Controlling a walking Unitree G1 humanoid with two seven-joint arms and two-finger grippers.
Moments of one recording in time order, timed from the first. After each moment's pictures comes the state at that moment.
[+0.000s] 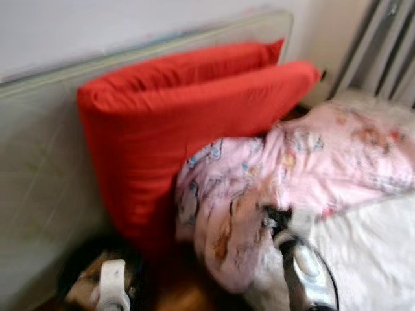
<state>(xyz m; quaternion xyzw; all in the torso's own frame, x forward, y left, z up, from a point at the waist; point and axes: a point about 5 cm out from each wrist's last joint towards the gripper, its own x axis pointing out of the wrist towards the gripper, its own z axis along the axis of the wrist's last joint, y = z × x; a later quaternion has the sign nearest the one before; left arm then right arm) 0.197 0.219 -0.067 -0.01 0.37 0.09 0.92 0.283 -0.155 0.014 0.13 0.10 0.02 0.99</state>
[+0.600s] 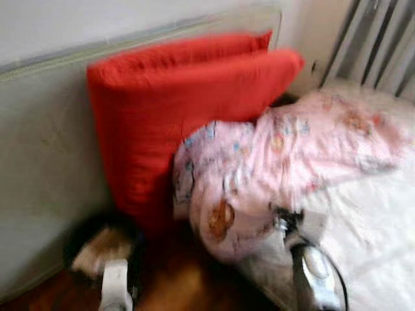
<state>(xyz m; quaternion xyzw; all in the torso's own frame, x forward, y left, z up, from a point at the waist) 0.201 0.225 -0.064 0.00 0.36 0.09 0.93 0.282 -0.154 0.014 0.13 0.09 -0.01 0.99</state>
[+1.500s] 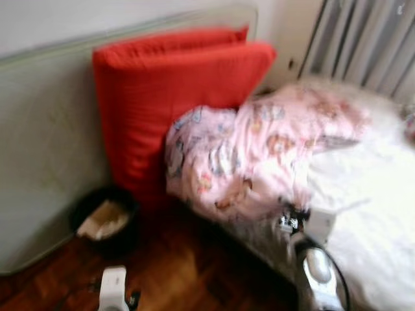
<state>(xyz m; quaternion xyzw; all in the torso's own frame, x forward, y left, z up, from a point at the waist) 0.198 0.225 -0.065 0.01 0.37 0.08 0.93 0.282 -0.172 0.022 0.10 0.05 -0.07 0.99</state>
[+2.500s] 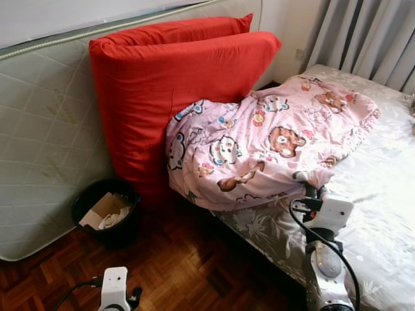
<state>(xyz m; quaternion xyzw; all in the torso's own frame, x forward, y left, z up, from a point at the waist) 0.197 0.221 -0.067 0.01 0.37 0.08 0.92 0.281 -0.187 0.066 0.01 -0.09 -0.08 0.99</state>
